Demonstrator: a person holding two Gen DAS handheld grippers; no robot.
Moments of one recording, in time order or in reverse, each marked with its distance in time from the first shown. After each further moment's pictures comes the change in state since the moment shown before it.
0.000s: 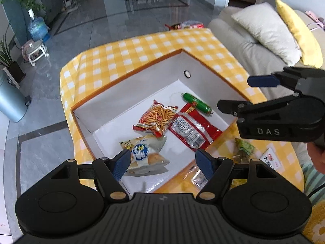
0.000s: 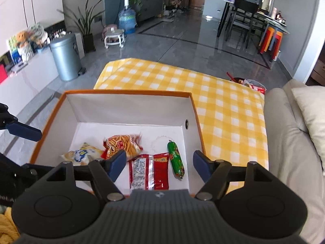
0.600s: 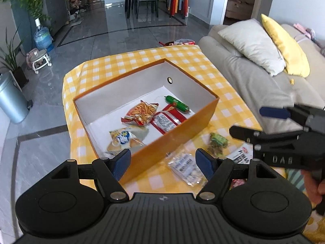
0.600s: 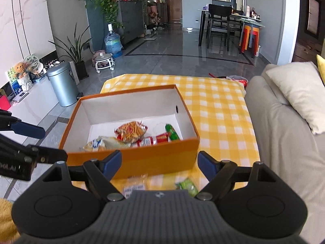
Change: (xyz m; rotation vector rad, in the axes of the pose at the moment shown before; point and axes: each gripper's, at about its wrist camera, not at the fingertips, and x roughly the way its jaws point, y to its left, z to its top) left arm -0.054 -0.037 -0.060 -0.042 -0.121 -0.023; right arm -0.099 0.006 -0.088 0.159 -0.111 -0.013
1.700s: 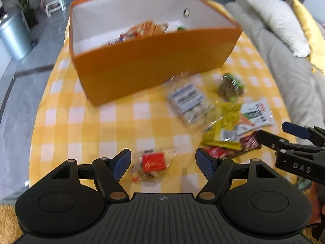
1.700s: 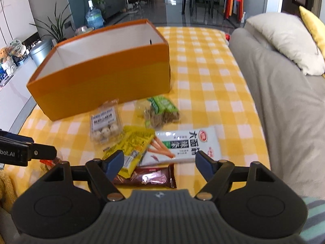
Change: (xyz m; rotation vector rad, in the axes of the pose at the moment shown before) left arm 0.075 -0.014 -0.103 -0.211 0.222 0.032; right arm 0.032 -0.042 -0.124 0.078 0.170 -0.054
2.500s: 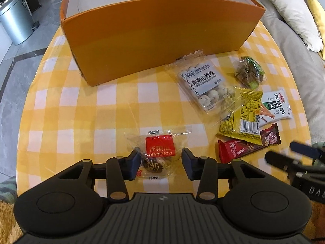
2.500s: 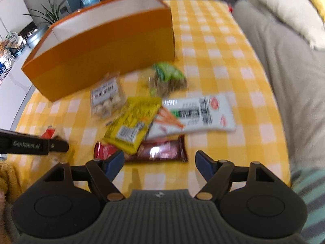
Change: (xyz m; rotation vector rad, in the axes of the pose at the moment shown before) left arm 0.037 0.007 -0.001 -0.034 0.070 0.013; right arm 0.020 0.004 -0.014 0.068 0.167 0.031
